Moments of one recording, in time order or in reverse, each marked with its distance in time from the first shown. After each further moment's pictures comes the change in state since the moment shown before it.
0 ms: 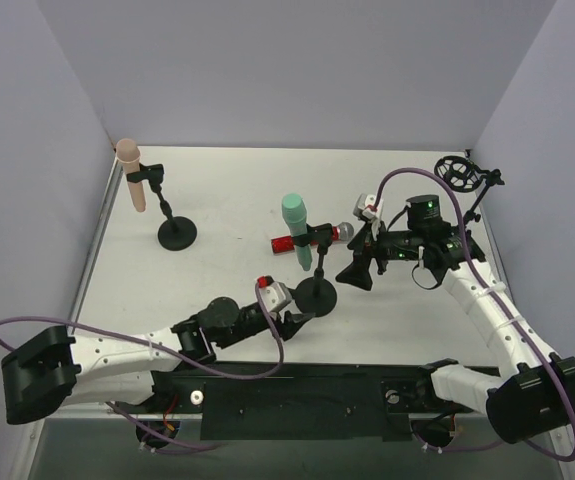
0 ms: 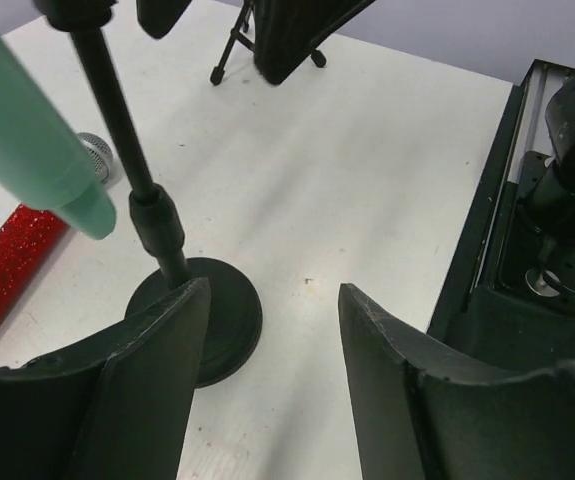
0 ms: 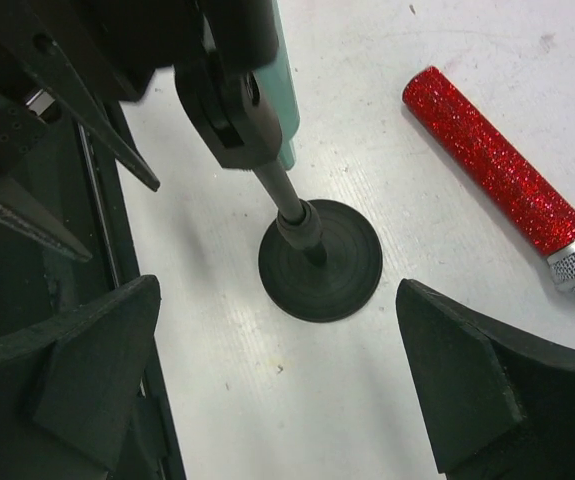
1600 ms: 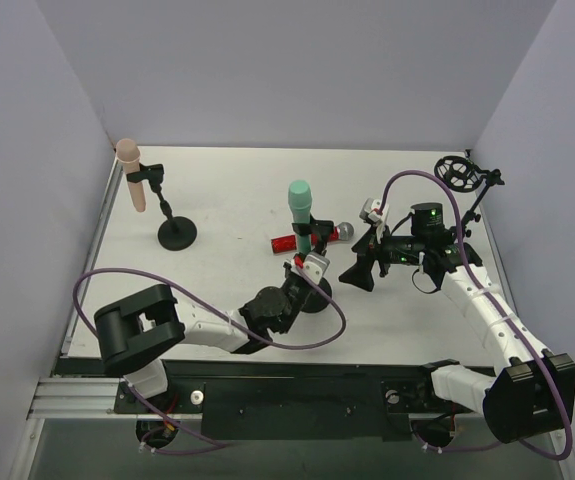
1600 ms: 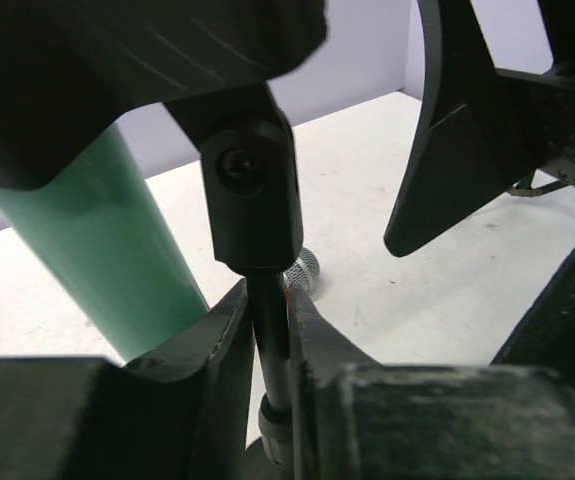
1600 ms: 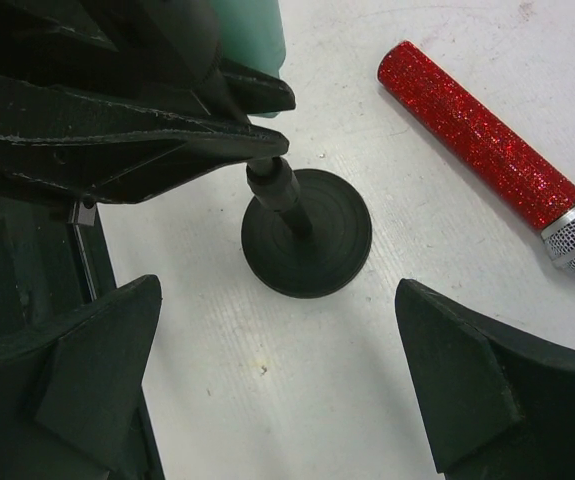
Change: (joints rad) left arm -0.077 0.605 0.310 0.540 -0.645 0.286; right arm -0.067 -0.011 -0.151 0.157 -0.020 0.032
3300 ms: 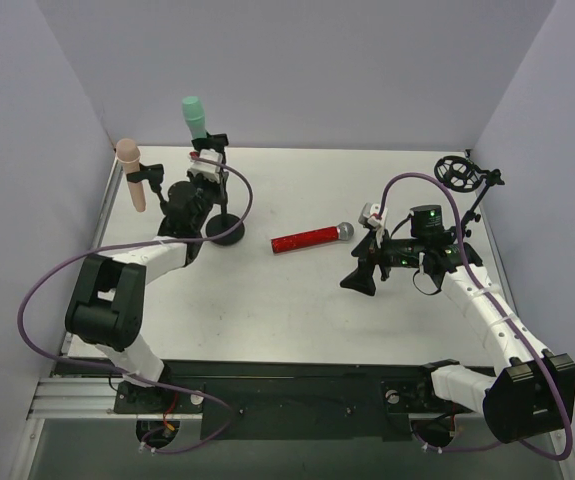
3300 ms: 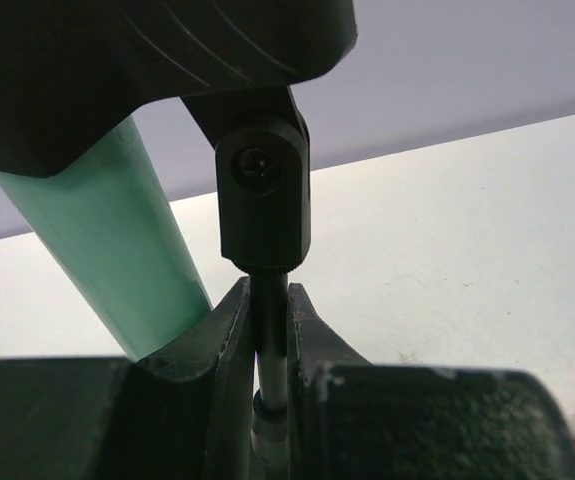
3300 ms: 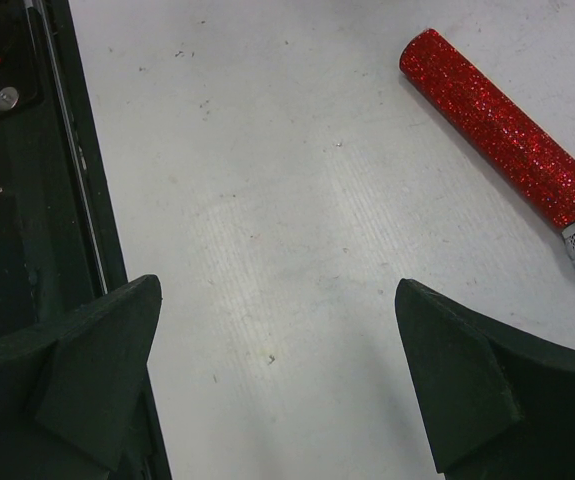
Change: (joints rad) left arm 0.916 -0.006 0.220 -0.421 0.677 -0.208; right arm 0.000 0.000 0.002 -0.060 -0.023 -0.062
